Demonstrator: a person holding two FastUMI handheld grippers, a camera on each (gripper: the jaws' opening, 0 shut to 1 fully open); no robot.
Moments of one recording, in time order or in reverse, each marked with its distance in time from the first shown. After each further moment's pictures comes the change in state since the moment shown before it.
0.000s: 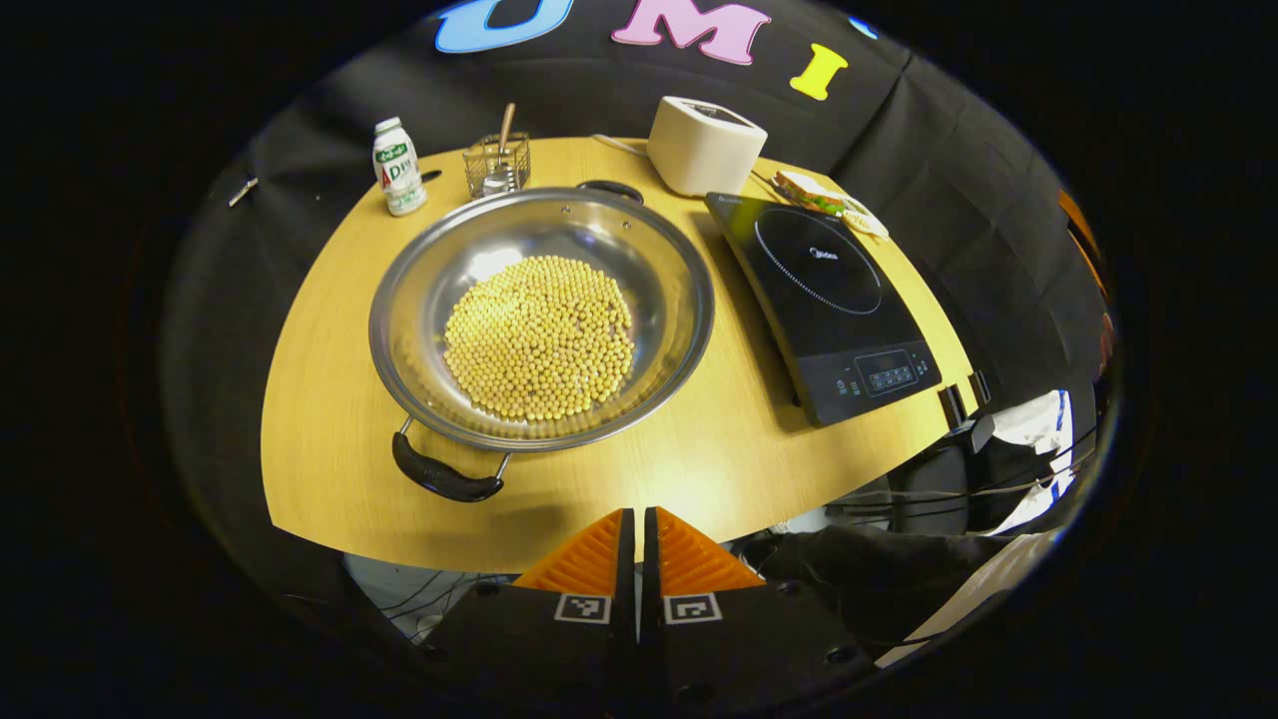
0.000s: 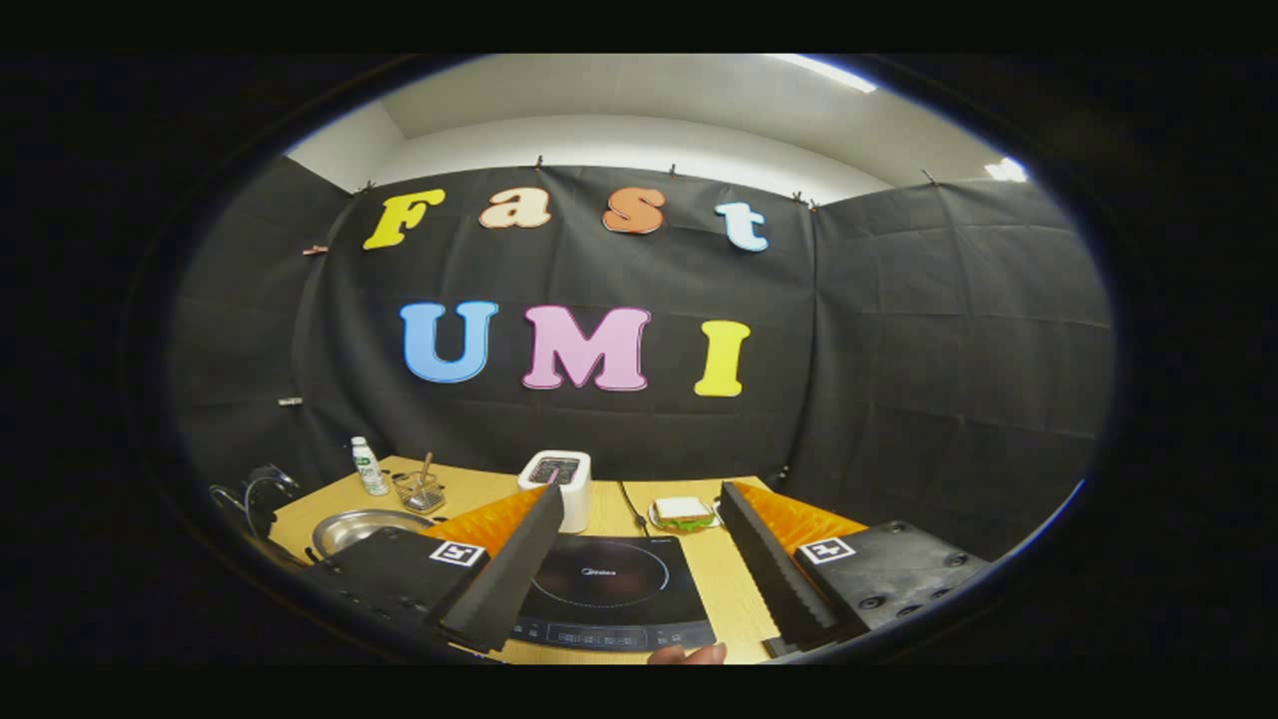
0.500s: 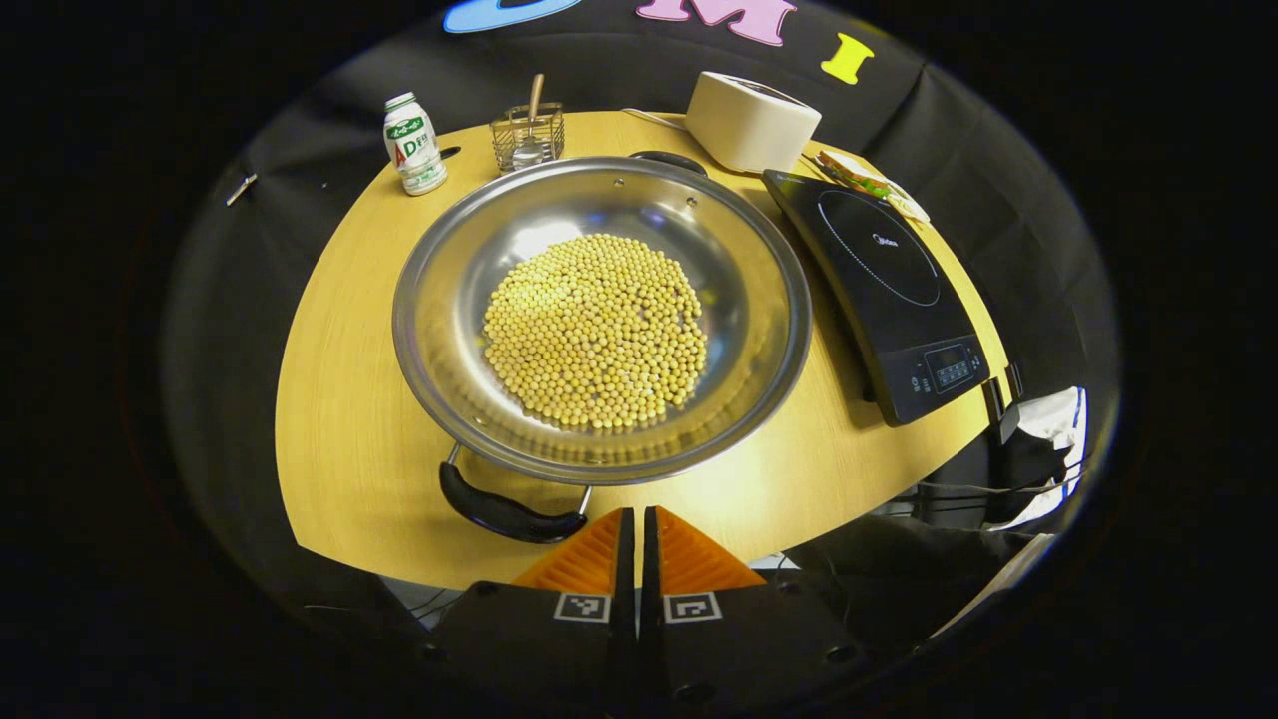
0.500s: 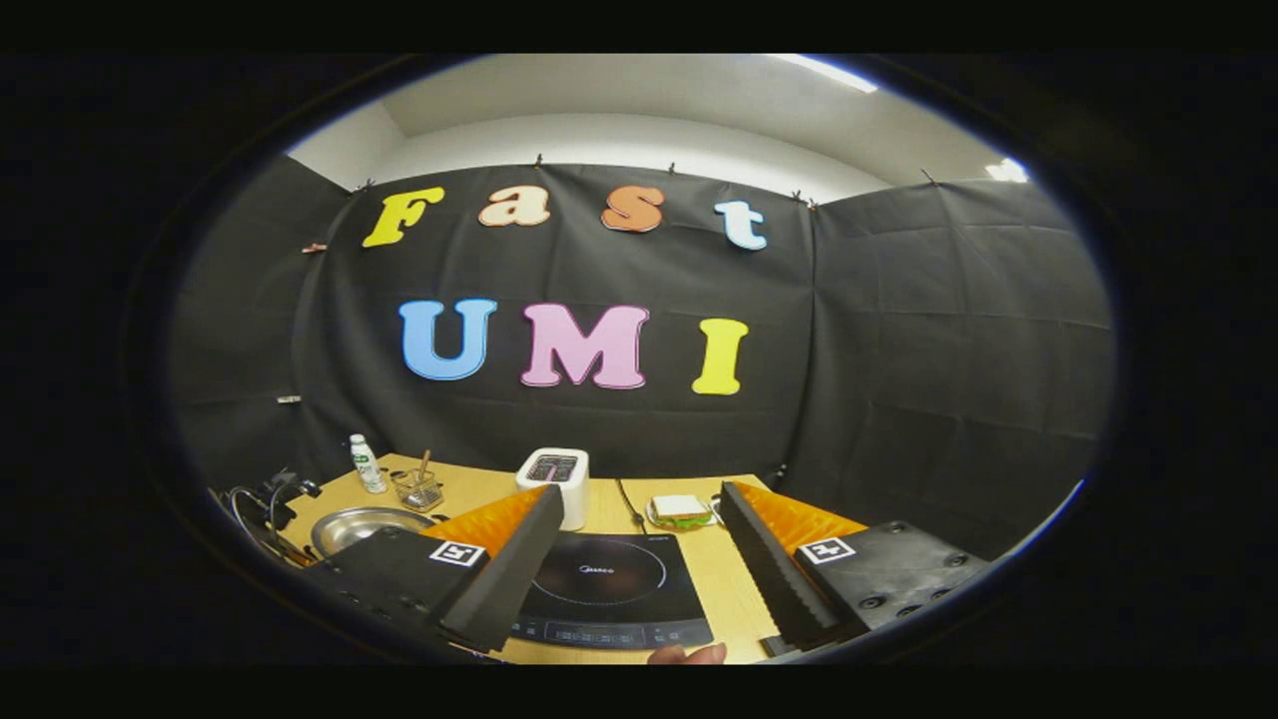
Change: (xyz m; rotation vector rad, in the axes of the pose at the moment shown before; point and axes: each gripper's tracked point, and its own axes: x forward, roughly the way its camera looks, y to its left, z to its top) left arm 0.021 0.053 0.011 0.007 0.059 0.070; right arm -0.003 -0.002 -0.003 -0.005 0.009 -0.005
